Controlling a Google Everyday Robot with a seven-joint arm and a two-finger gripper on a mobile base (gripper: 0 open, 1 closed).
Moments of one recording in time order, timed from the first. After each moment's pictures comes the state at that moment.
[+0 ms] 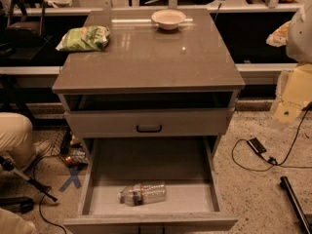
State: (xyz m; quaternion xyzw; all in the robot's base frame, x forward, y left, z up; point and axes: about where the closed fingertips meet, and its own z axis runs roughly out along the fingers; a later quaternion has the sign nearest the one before) arm 0.438 -0.216 0.978 -0.60 0.78 -0.04 0.16
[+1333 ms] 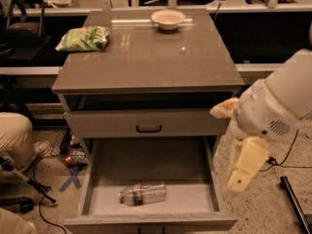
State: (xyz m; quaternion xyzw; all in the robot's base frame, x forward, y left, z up) arm 0.370 -0.125 0.874 -0.63 0.73 0.20 0.17
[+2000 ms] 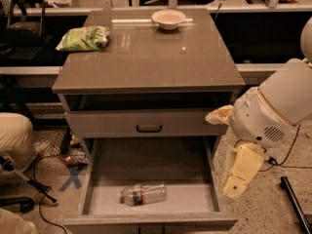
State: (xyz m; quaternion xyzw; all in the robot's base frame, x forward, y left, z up) arm 0.358 -0.115 0.863 -0.63 0.73 0.22 0.16
